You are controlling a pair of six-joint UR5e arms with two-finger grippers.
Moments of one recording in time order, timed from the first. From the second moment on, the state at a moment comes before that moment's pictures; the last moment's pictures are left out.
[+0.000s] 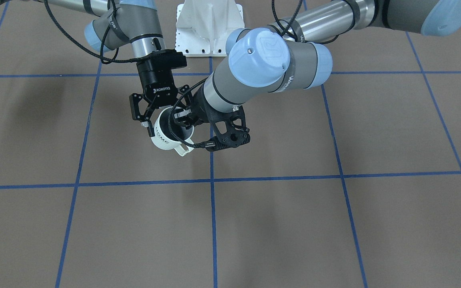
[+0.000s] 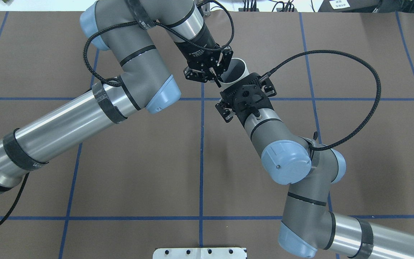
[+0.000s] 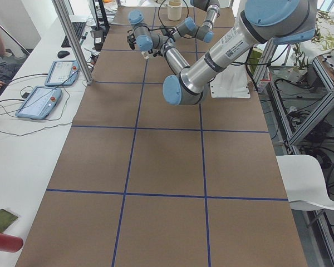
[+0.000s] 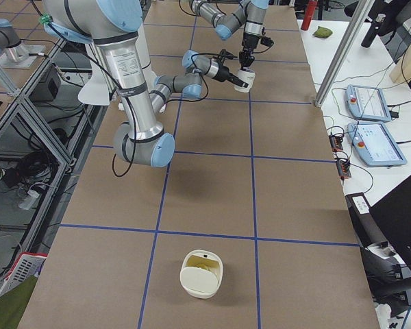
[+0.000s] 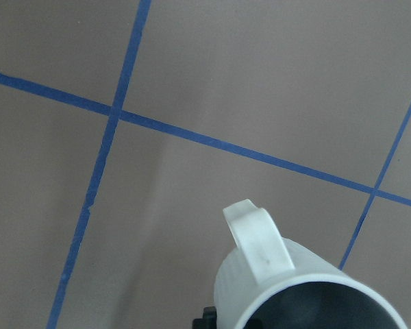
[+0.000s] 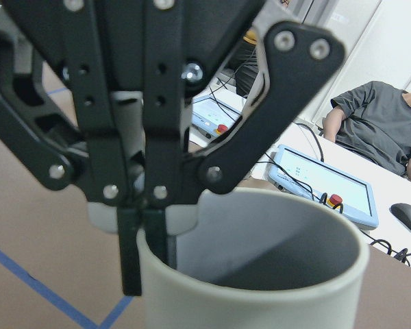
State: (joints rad) left arm -0.77 -2.60 -1.30 -1.88 -2.42 -1.57; right arm 0.39 -1.11 1.79 -0.98 0.94 0.57
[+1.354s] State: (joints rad) left arm -0.91 -2.58 -1.28 -1.88 -2.48 -1.49; right arm 0.44 -1.14 1.80 -0.98 1.04 0.56
